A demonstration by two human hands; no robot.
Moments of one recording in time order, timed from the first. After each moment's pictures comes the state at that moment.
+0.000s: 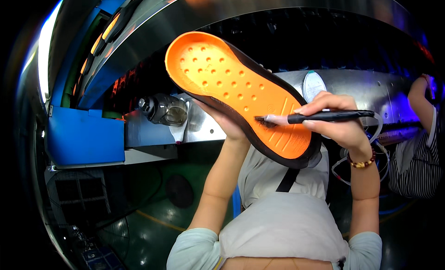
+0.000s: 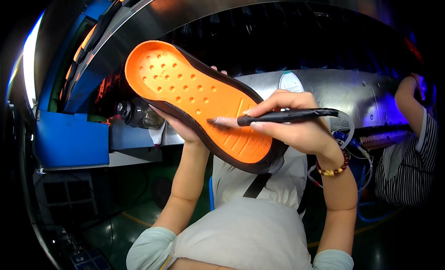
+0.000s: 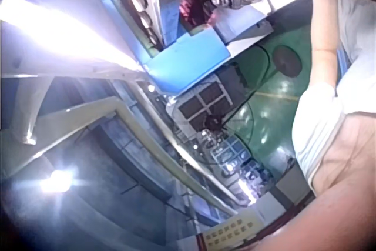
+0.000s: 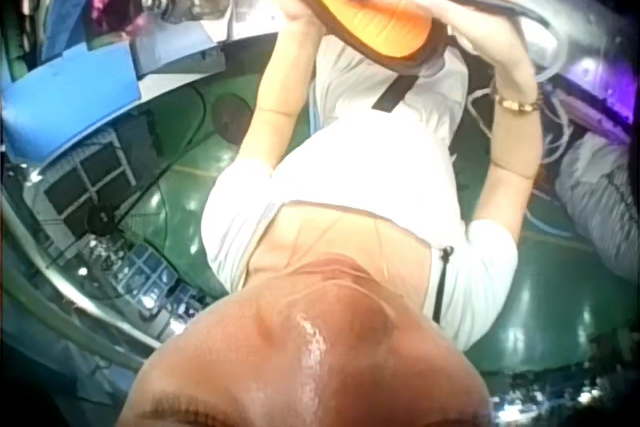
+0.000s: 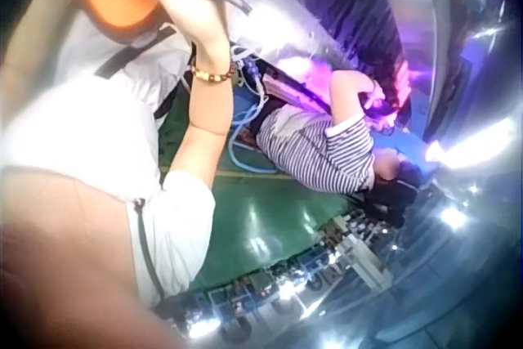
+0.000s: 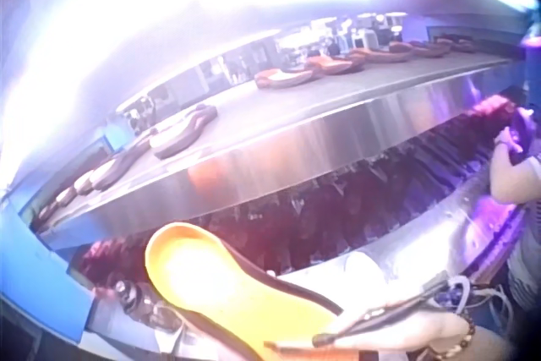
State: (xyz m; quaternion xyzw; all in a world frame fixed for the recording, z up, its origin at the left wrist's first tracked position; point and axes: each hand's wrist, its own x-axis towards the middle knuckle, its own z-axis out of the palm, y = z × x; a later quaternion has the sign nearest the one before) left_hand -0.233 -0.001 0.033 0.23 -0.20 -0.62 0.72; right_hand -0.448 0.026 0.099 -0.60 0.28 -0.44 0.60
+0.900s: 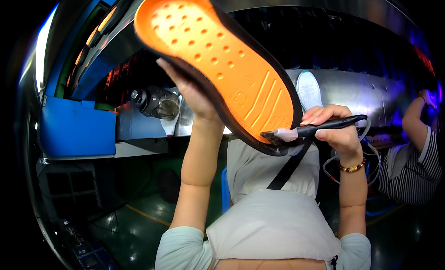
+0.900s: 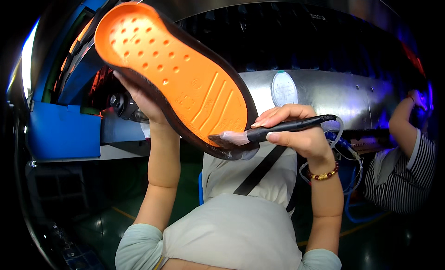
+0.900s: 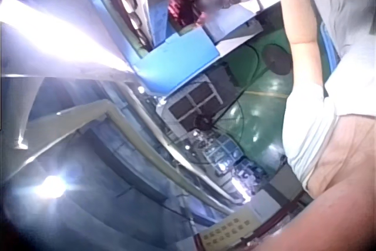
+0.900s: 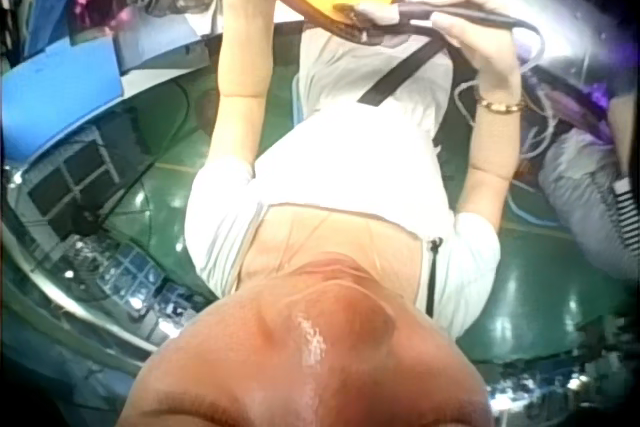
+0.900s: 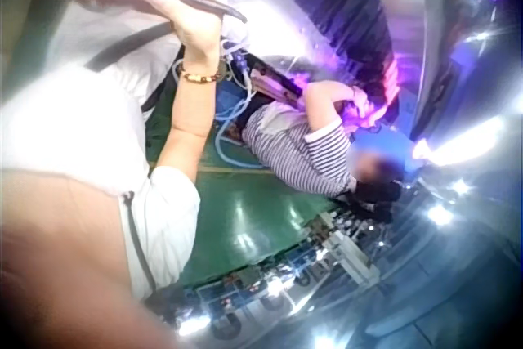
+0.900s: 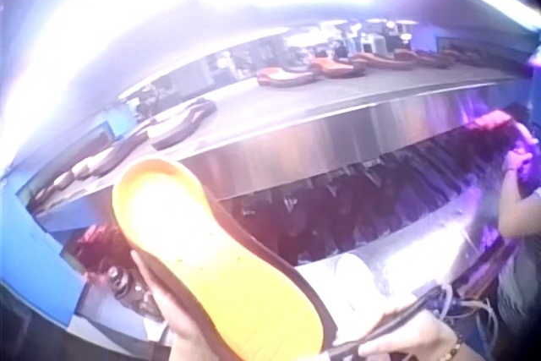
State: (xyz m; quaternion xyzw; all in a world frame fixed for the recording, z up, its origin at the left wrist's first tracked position) left_hand -0.230 -0.020 0.096 0.05 -0.30 -0.66 0.69; right_hand -0.479 0.037 0.062 -0.49 0.18 -0.49 0.70
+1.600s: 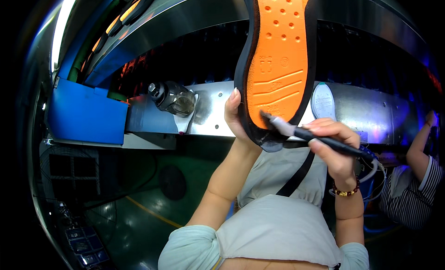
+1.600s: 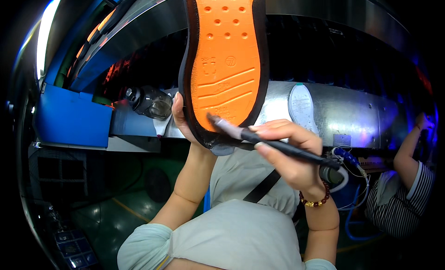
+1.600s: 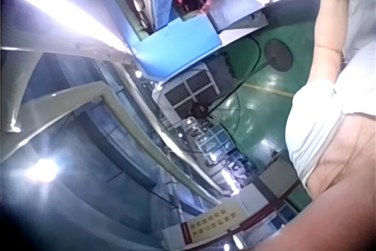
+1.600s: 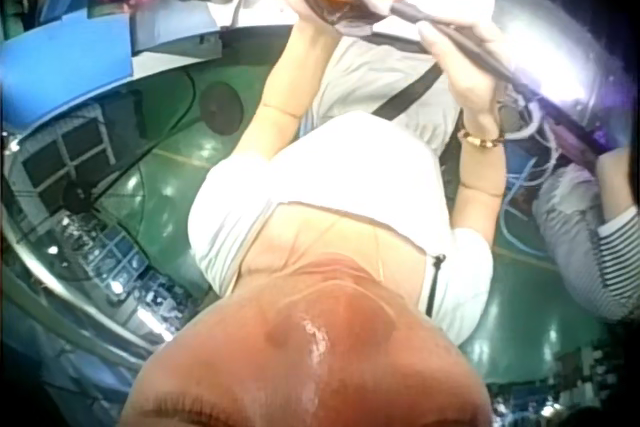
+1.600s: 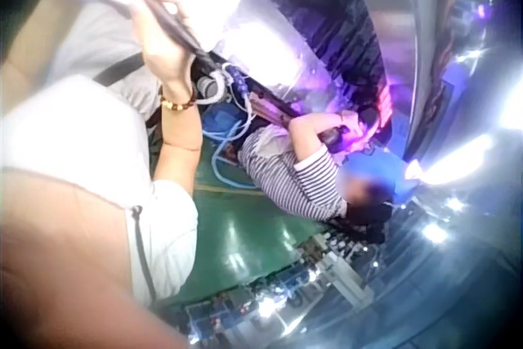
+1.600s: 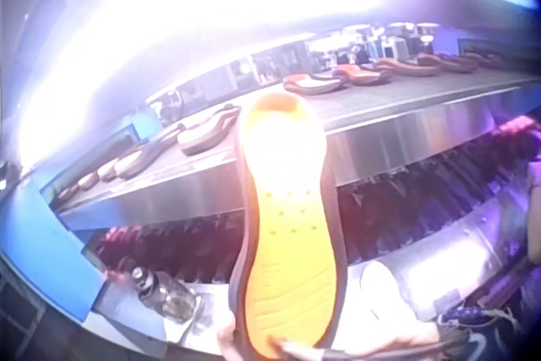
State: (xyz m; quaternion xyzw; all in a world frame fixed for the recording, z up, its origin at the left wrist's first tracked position) left_hand -0.253 0.023 0.077 0.00 -0.18 -0.68 0.71; right_hand -0.429 0.056 0.093 -0.61 0.26 -0.55 0.51
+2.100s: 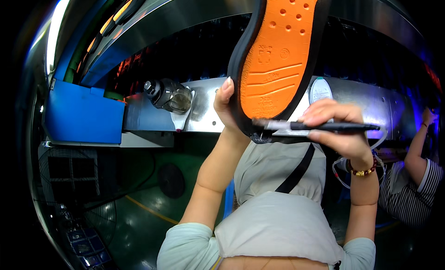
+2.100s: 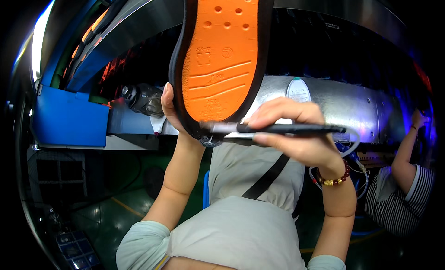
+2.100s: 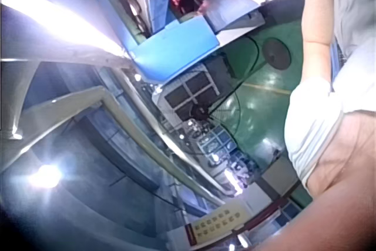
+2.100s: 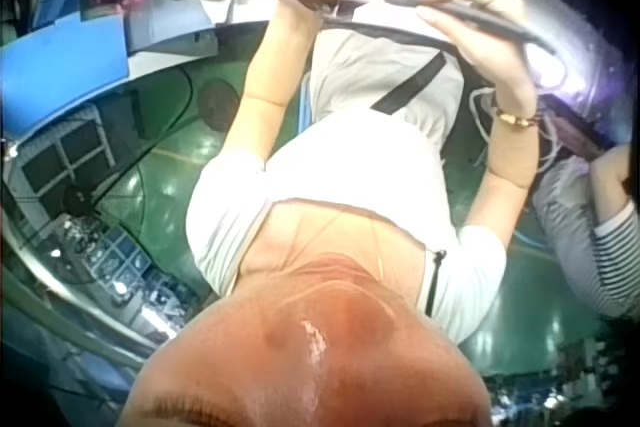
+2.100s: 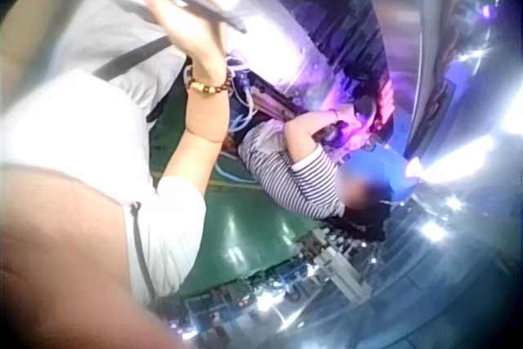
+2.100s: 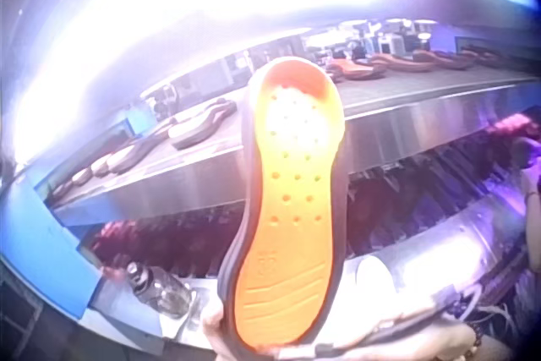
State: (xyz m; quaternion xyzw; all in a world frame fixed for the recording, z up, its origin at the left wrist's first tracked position) left_hand -0.239 0.013 0.086 0.05 -0.24 -0.70 0.67; right_hand -0.445 0.022 0.108 -0.70 0.23 -0.44 0.52
